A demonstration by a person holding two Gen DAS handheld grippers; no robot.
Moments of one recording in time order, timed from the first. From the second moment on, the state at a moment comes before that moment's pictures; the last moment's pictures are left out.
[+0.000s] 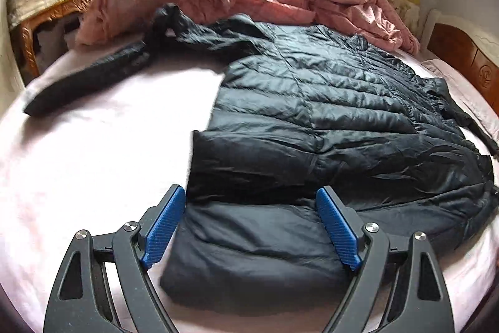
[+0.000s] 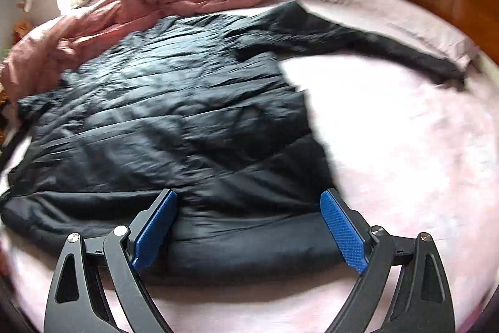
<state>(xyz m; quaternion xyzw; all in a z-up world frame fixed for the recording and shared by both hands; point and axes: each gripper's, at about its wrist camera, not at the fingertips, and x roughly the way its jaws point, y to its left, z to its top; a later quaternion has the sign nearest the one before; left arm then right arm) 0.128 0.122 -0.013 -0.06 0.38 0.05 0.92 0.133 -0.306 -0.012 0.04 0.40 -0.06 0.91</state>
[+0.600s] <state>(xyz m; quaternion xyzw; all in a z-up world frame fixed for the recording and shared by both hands) 0.069 0.051 0.022 0.06 0.26 -0.11 0.96 0.077 -0.218 0.016 -0.05 0.32 0.13 0.94</state>
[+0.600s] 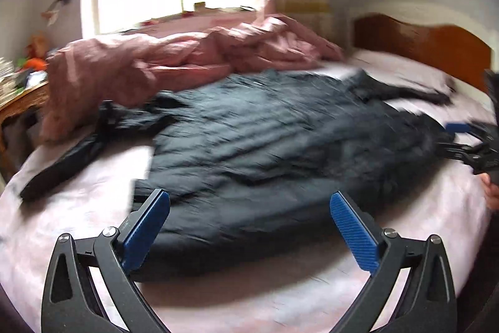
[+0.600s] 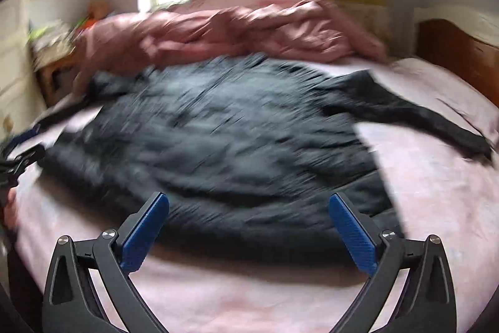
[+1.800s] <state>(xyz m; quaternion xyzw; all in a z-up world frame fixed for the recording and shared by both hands) 0.098 0.060 0.007 0.13 0.30 0.02 0.94 0.090 -0.225 0.015 -0.20 0.28 -0.05 0.94</state>
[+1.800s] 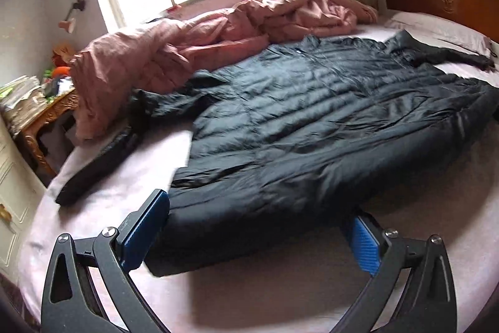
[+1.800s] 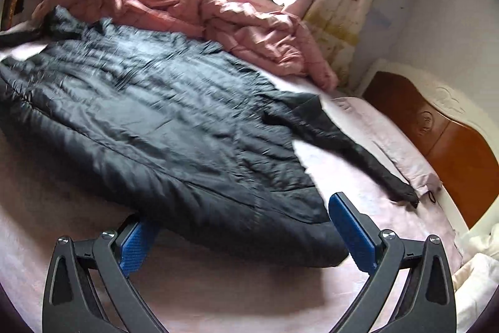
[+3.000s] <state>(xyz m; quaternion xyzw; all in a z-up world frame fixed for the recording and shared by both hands) 0.228 0.178 0.028 -0.14 0.34 -0.06 0.93 0.264 -0.358 0.015 0.14 0.34 0.06 0.93</state>
